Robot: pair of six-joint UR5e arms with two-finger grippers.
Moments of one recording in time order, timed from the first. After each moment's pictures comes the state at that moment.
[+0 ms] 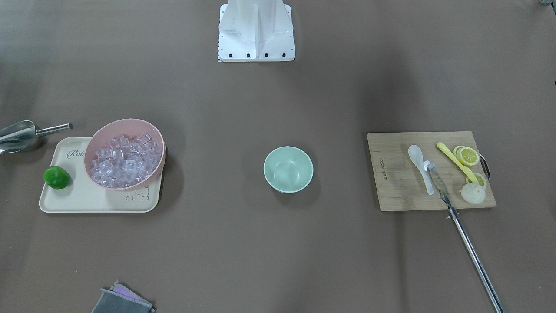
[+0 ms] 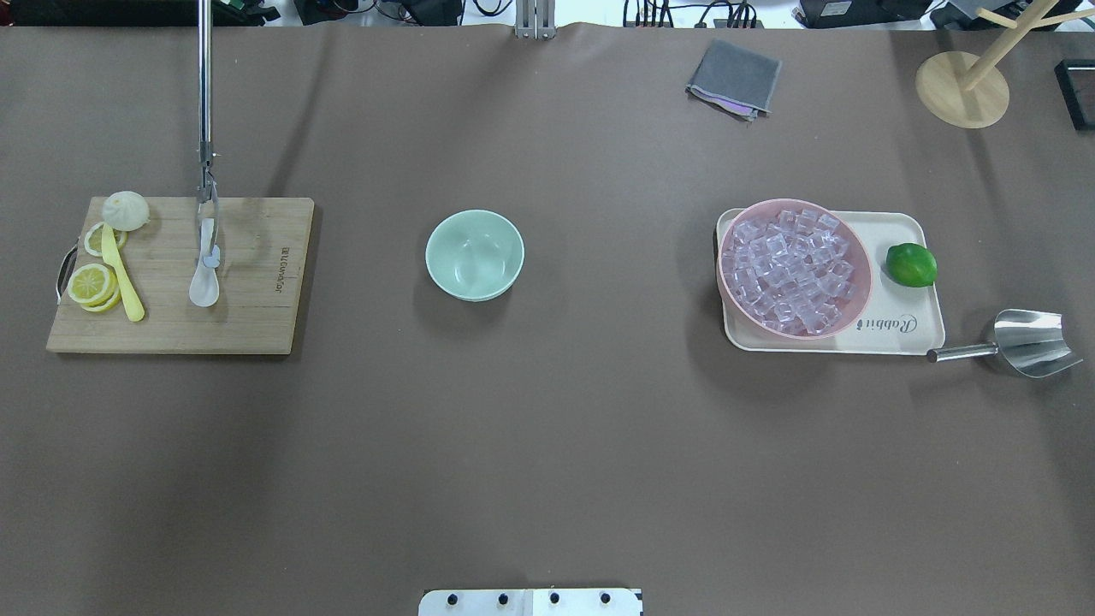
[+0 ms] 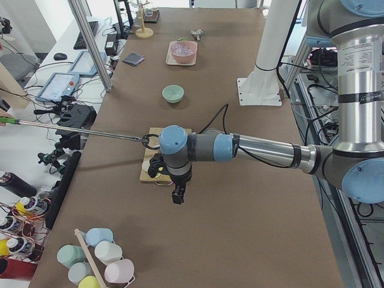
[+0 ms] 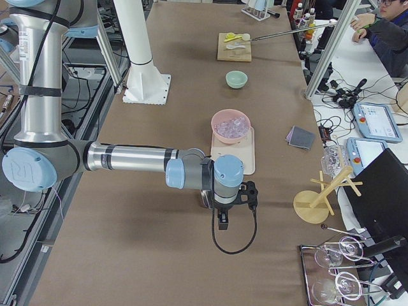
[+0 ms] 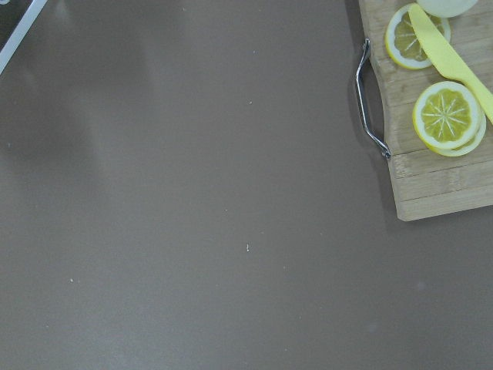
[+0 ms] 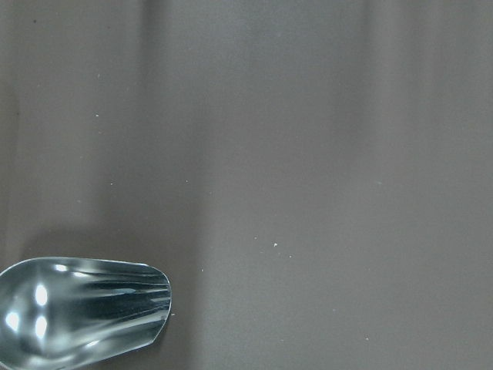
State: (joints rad) left arm -1.52 -1.44 -1.85 -1.40 -2.32 0.19; right arm 1.59 -1.65 1.64 -1.58 2.35 -0.10
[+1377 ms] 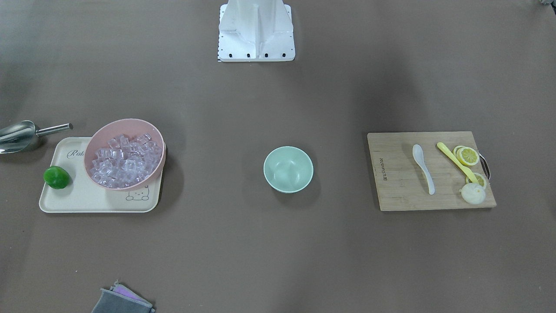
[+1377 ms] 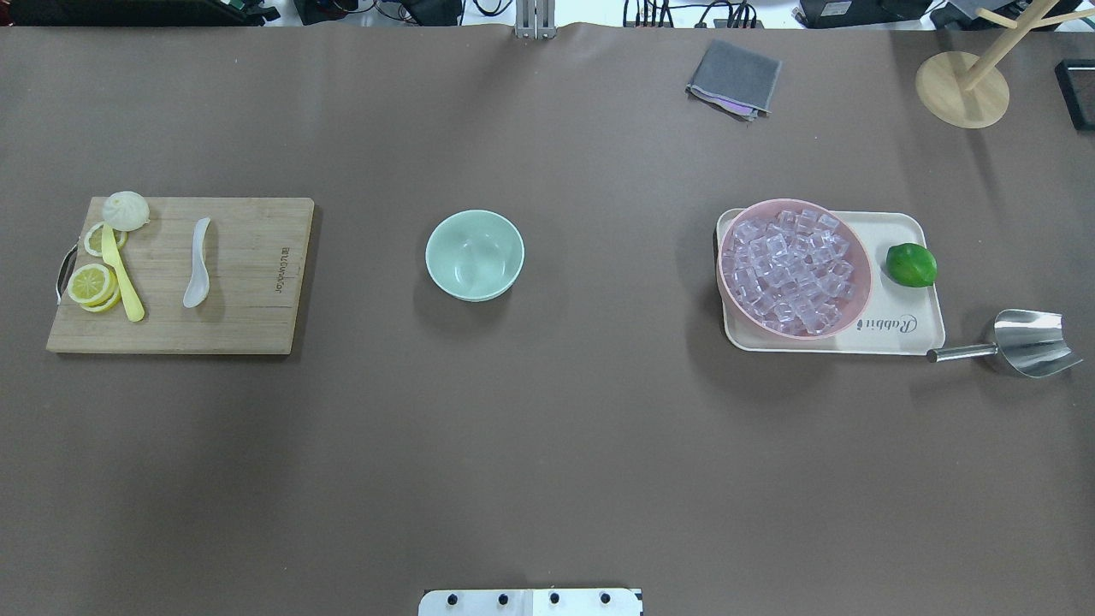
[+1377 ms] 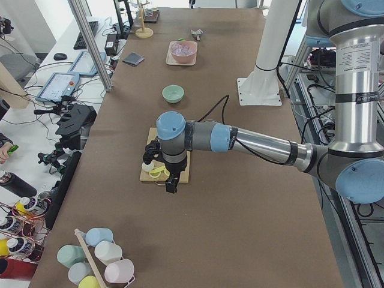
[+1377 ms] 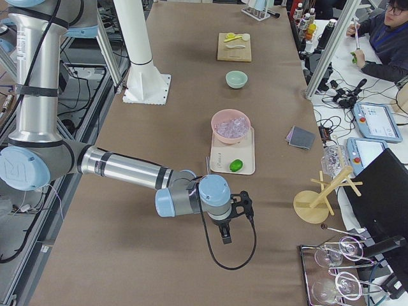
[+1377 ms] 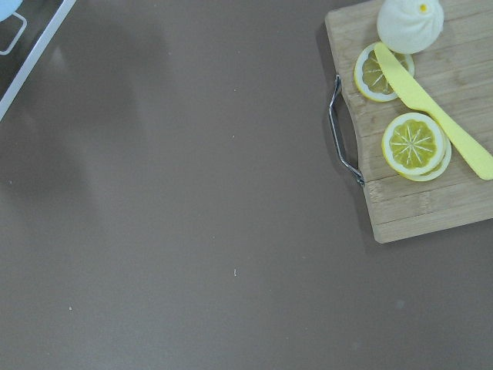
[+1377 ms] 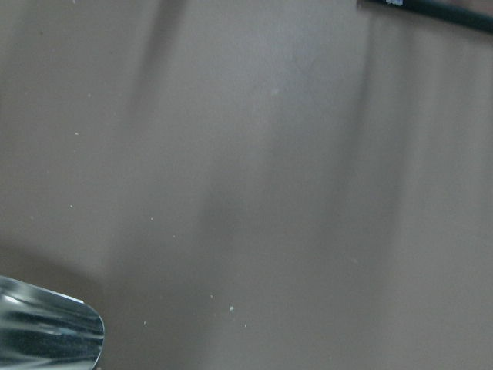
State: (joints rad) left arm -1.52 -1.49 -1.90 -1.40 -2.32 0.19; right arm 1.59 -1.69 1.46 -1.05 2.35 -0.09
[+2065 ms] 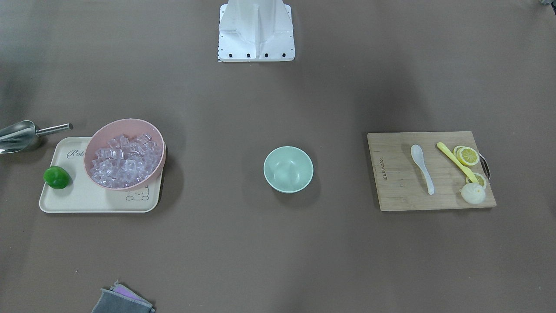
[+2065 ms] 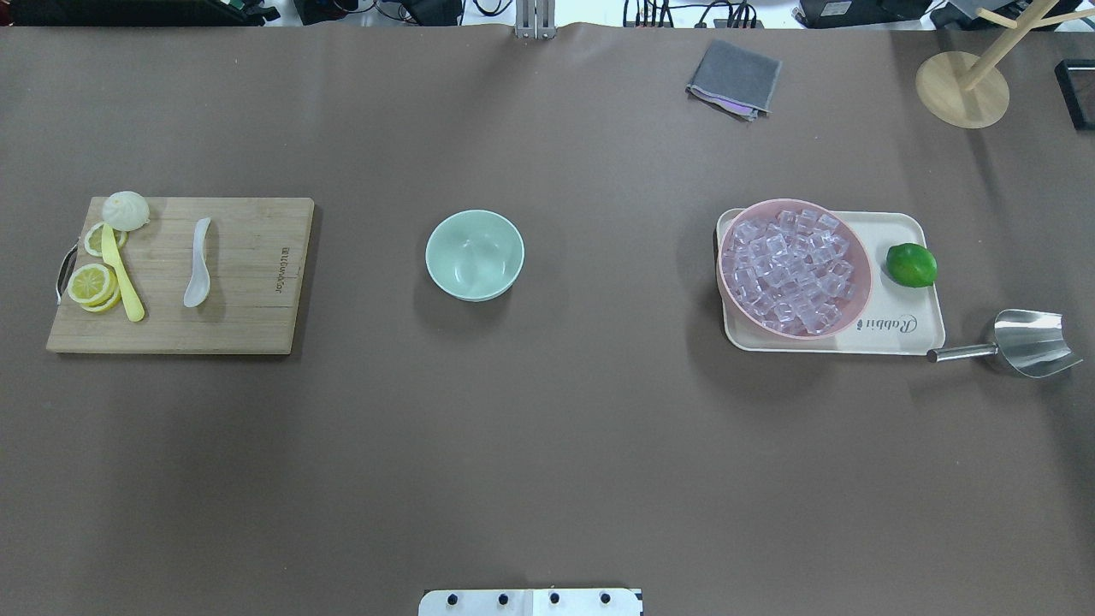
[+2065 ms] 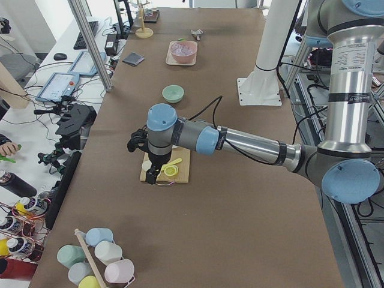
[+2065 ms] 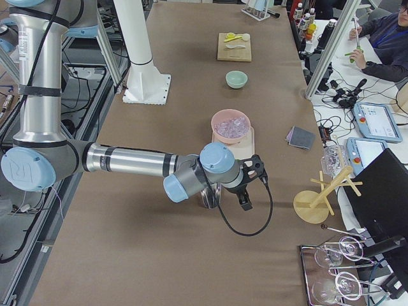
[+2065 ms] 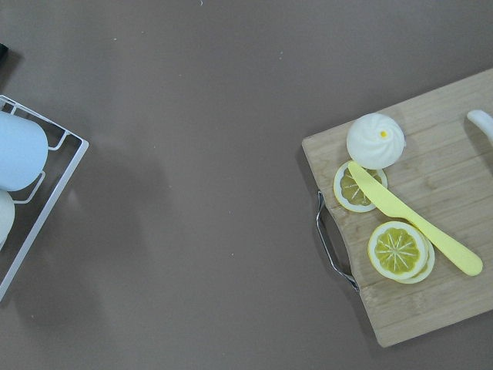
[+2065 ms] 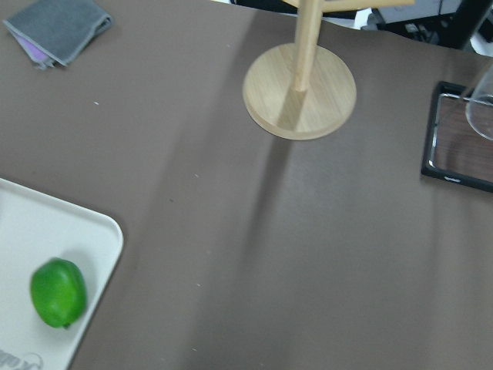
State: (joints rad) left arm -1.53 -1.56 -1.81 -1.65 -2.32 0.09; right arm 1.58 -1.64 1.61 -0.94 2.43 0.16
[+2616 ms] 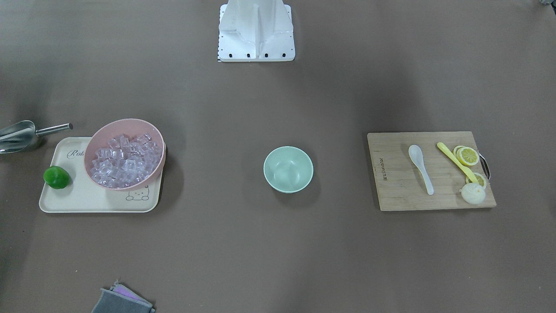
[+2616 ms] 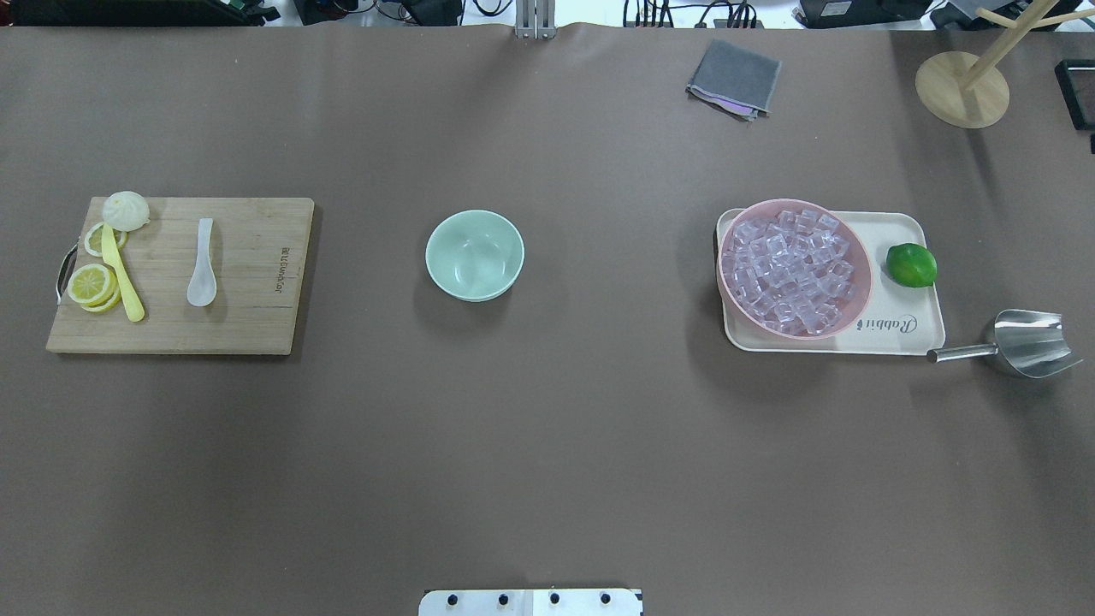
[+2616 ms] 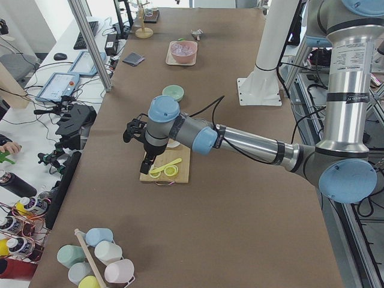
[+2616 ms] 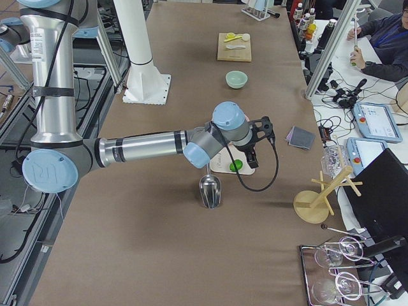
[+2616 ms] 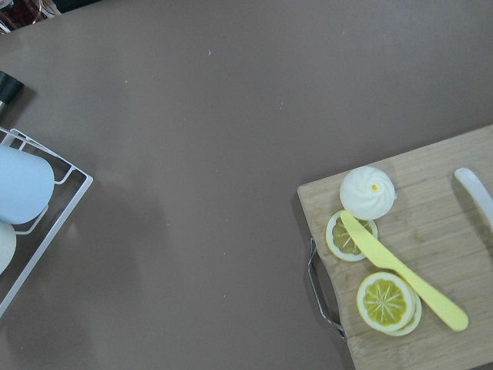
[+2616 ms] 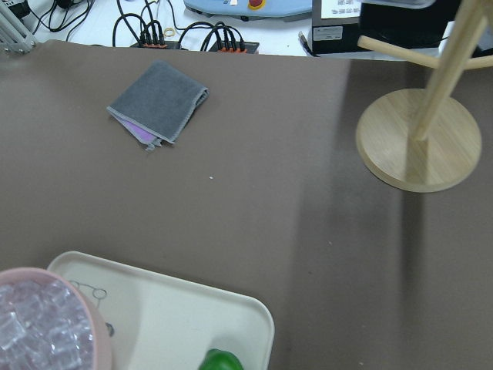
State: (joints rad) left arm -1.51 -1.57 -1.81 -1.85 -2.32 -0.15; right arm 1.40 -1.56 1.77 -0.94 2.35 0.54
